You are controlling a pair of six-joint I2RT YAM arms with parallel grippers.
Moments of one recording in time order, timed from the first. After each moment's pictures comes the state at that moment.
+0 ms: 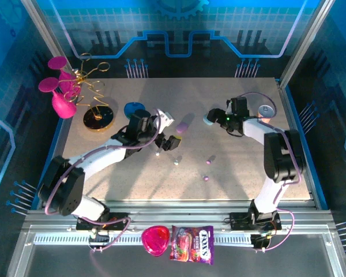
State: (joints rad) left arm -0.49 1.50 0.91 0.03 0.37 0.13; right arm 0.13 1.77 1.07 -0.11 -0.29 0.57
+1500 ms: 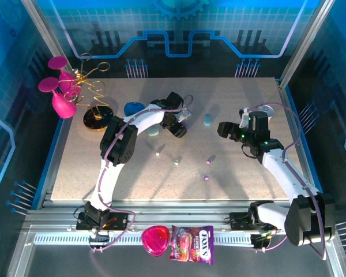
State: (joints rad) left arm -0.49 2.31 1.83 -0.73 0.19 0.27; right arm 0.12 1.15 0.77 -0.27 -0.25 0.38
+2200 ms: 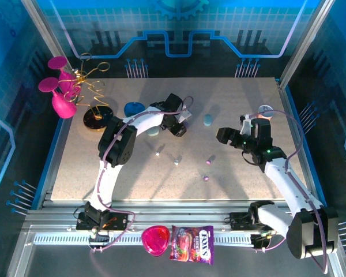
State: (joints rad) left arm -0.49 2.26 1.72 -0.60 0.20 0.27; right arm 0.12 1.04 0.68 -0.29 -0.38 0.46
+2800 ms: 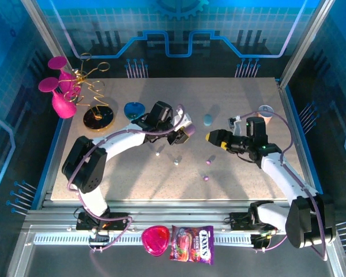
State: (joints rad) left arm -0.58 1.74 1.19 -0.20 0.42 0.32; right arm 0.16 1.15 0.70 -0.25 -0.77 0.59
